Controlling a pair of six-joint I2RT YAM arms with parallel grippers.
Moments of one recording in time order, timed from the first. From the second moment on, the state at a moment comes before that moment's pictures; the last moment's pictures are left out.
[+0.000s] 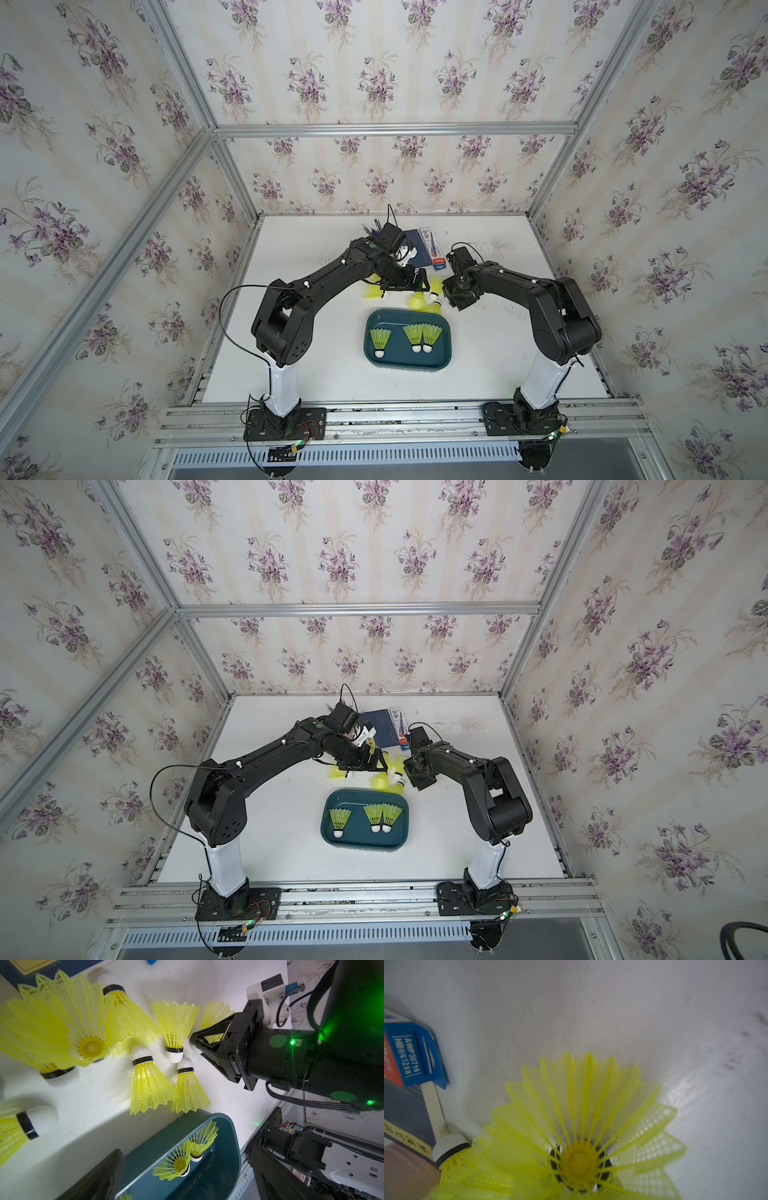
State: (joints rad) left arm -0.63 1.91 1.60 -0.78 0.49 -0.40; right arm 0.39 1.81 1.09 -0.56 -0.03 1.42
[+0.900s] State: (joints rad) left arm -0.62 1.48 1.30 -0.86 0.38 -0.46; right arm 0.80 1.47 1.28 -0.83 0.11 0.99
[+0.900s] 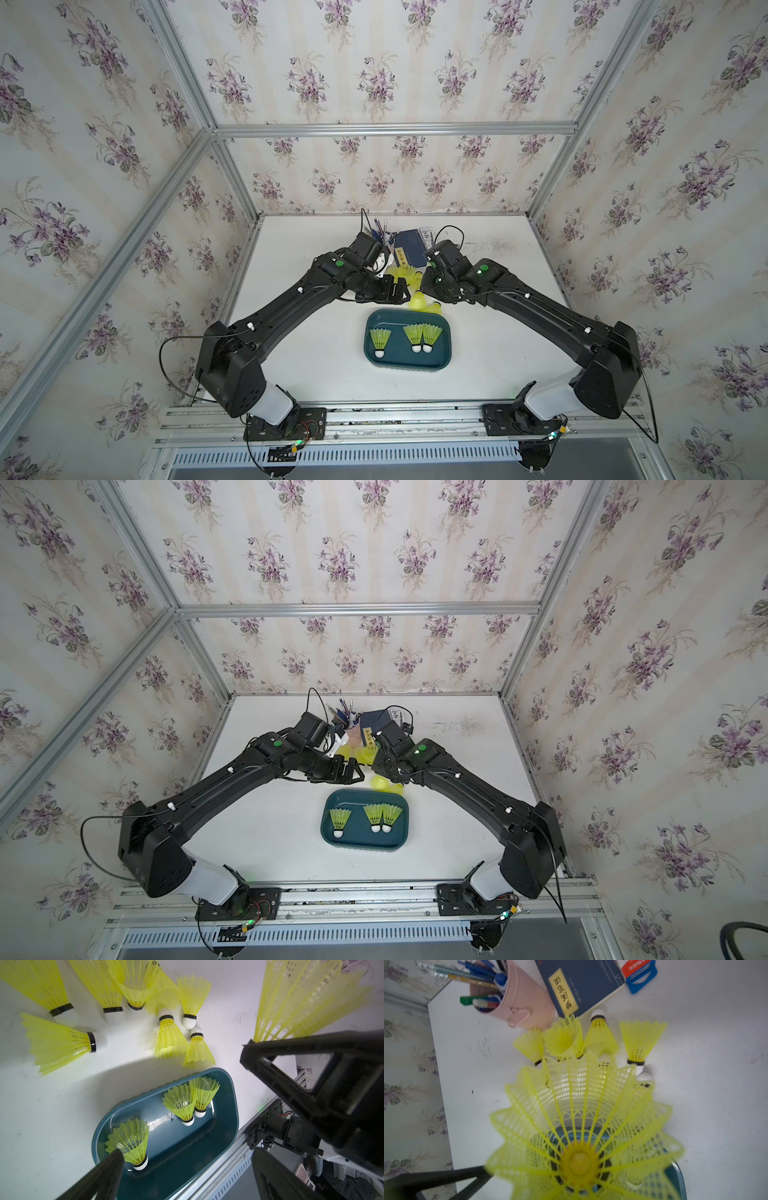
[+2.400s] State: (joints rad) left arm -0.61 1.06 0.82 -0.90 0.38 -0.47; right arm 1.05 1.63 1.09 -0.74 -0.22 0.95
